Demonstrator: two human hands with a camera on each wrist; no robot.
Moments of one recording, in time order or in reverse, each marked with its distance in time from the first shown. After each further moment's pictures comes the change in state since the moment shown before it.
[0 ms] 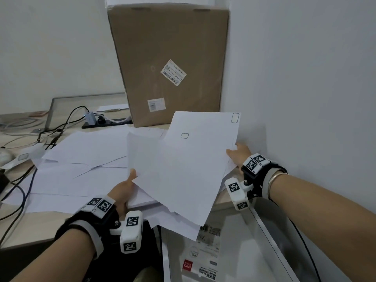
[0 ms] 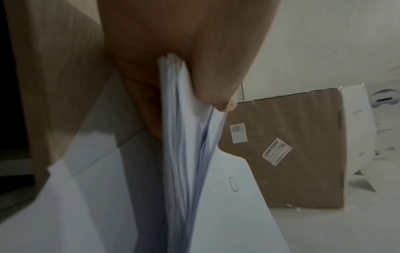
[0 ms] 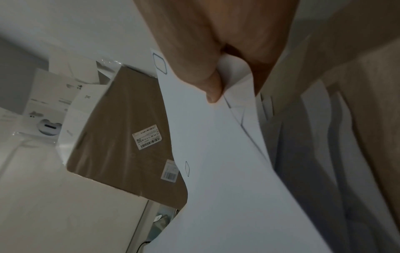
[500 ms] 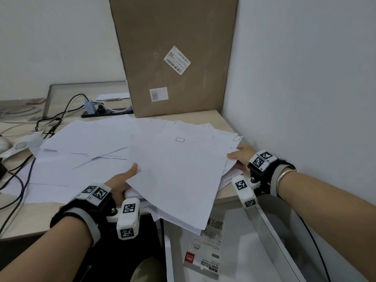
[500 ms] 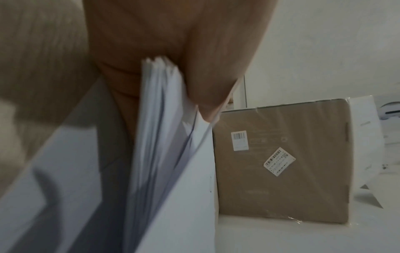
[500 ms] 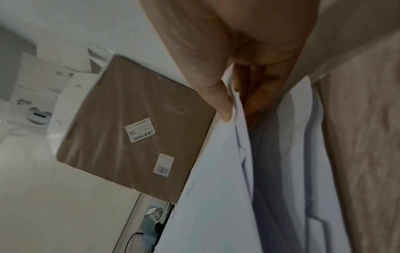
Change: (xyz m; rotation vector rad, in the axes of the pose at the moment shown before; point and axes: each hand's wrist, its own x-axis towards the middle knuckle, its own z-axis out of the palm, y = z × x) left_hand 0.003 0.003 -0.022 -0.047 -0.155 -0.078; right_hand 0.013 0.025 0.004 0.006 -0.150 0.154
